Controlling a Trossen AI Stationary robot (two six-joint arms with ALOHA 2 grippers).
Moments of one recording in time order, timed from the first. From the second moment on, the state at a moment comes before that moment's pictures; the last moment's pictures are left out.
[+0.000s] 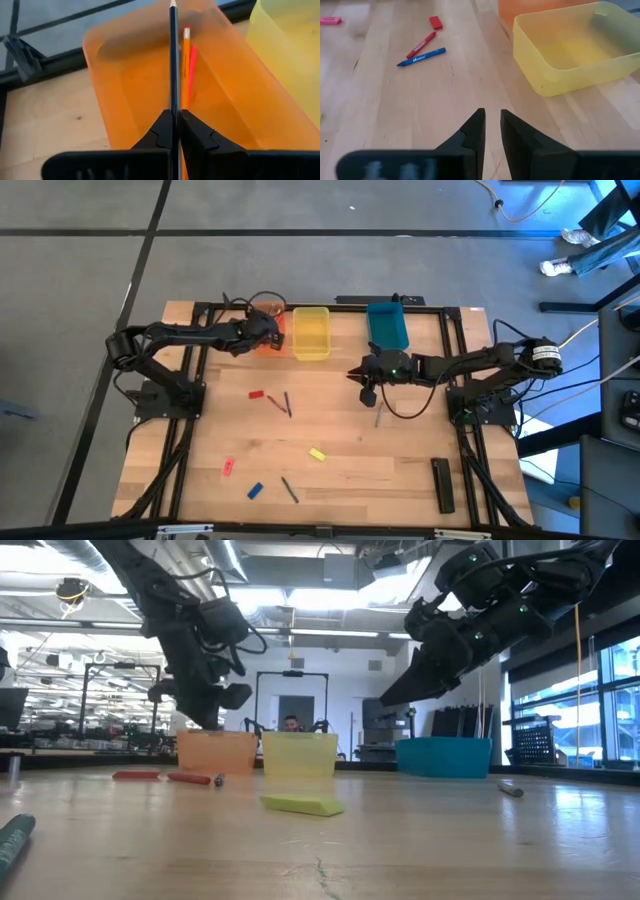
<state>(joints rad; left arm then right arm) 0.53 1.46 0.73 -0.26 -0.56 -0.62 -0.12 1.41 0.57 0.31 0.08 0.08</state>
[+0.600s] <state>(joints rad) 0.57 1.47 0.73 -0.26 -0.45 -0.63 -0.12 1.41 0.57 0.31 0.07 0.06</state>
